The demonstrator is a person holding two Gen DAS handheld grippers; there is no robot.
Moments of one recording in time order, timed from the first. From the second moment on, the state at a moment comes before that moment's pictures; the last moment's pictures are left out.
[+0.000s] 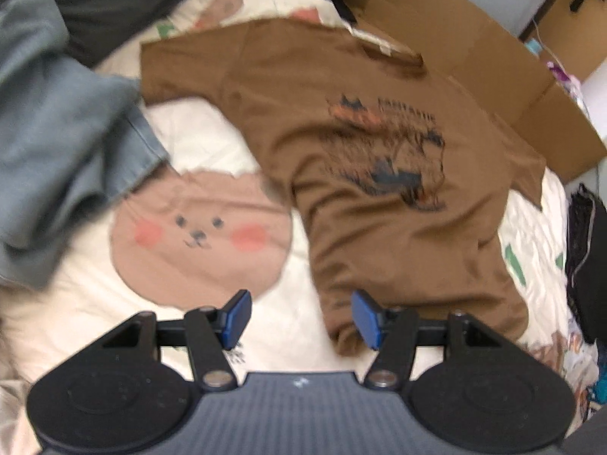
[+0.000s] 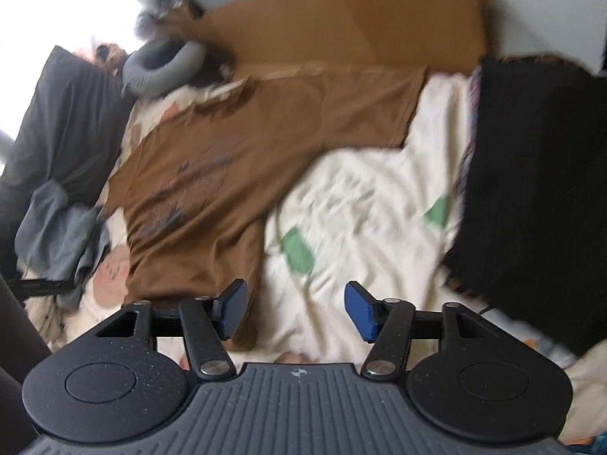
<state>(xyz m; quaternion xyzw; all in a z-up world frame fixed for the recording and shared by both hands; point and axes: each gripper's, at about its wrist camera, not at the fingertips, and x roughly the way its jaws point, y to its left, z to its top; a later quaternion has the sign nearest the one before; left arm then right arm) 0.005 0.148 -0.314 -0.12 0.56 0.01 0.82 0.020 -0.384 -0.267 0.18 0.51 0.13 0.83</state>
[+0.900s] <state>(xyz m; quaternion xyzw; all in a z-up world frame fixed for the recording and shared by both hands) 0.015 0.109 -0.402 -0.17 0.59 0.00 0.79 0.067 -0.248 -0.401 0.14 0.58 0.26 0.76</state>
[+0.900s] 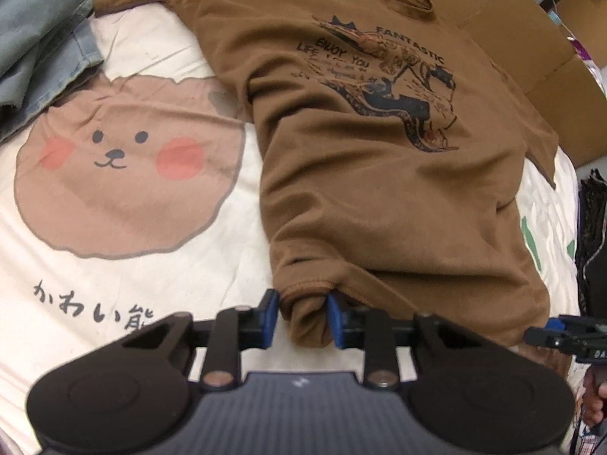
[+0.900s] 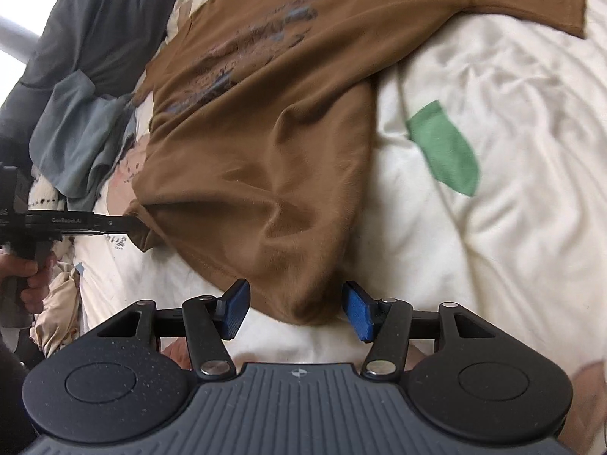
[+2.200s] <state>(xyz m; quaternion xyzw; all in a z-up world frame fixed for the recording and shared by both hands) 0.111 0.090 -0.262 -0.01 0.48 -0.13 0.87 0.127 -0.280 -0.260 0.12 0.45 0.27 0.84</state>
